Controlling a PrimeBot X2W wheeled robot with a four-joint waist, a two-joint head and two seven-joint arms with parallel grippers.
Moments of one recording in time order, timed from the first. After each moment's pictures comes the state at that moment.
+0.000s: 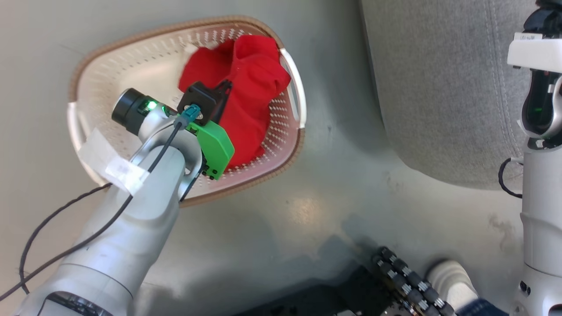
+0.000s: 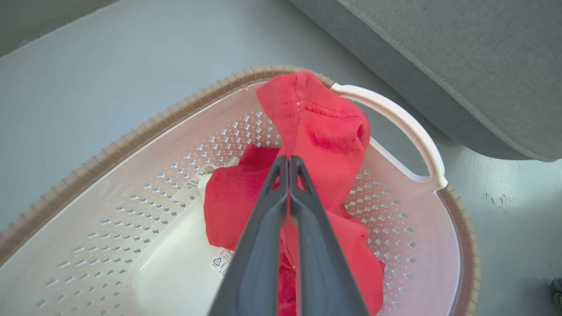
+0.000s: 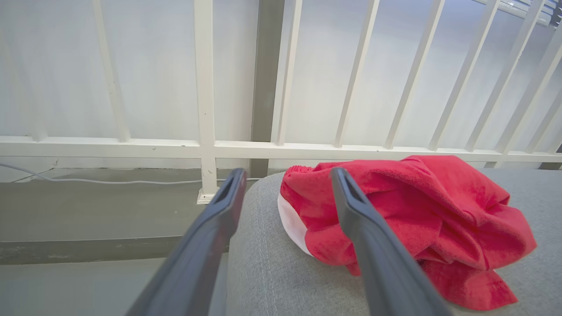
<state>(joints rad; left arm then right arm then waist) -0.87 0.05 -0.74 0.85 -0.29 -0.12 -0.23 -0.62 -0.10 -0.04 -0.03 0.12 -0.04 -0.26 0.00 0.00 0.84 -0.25</state>
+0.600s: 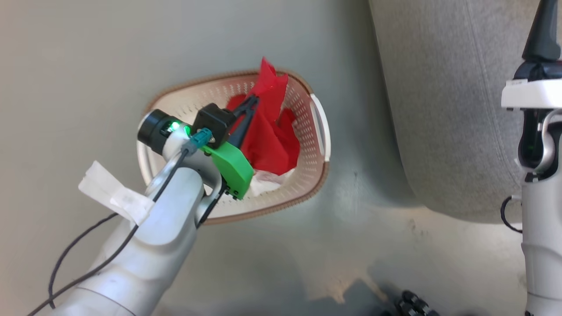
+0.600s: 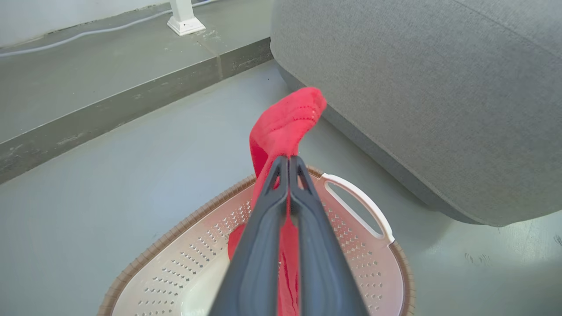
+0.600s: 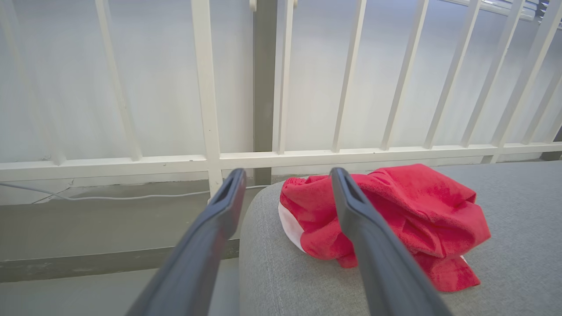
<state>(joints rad) -0.76 0.05 -0.74 0.68 -0.36 -0.12 -0.25 -0.50 -0.11 -0.09 0.05 0.11 -0.03 -0.26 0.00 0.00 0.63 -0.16</state>
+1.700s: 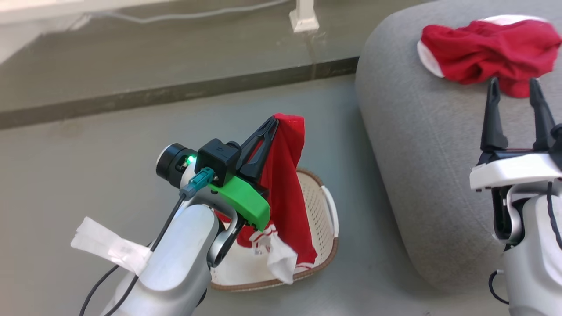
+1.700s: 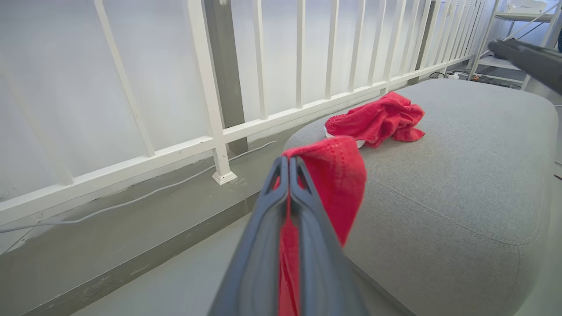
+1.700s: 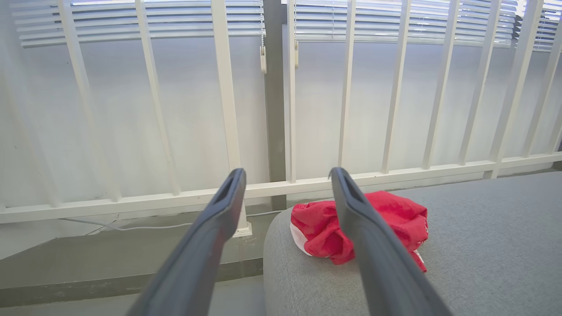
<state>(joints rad) -0.55 0.04 -0.68 0.38 -0.41 -0.08 -0.25 -0.26 -0.09 -0.07 0.16 0.09 0.01 -0.26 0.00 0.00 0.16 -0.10</state>
